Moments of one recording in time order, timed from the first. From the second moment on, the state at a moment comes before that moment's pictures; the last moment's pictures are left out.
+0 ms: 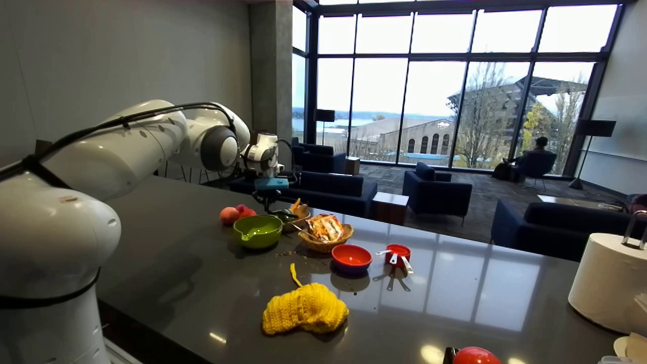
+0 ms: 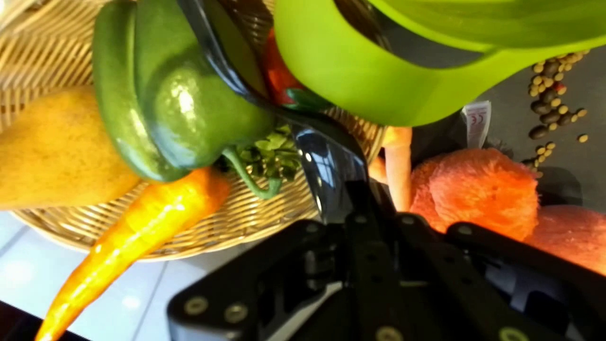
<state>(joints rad) 0.15 1.06 0.15 -0.94 -0.04 2.18 -0.52</state>
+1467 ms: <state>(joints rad) 0.14 1.00 -0.01 -0.90 -0.12 2.19 -0.45</state>
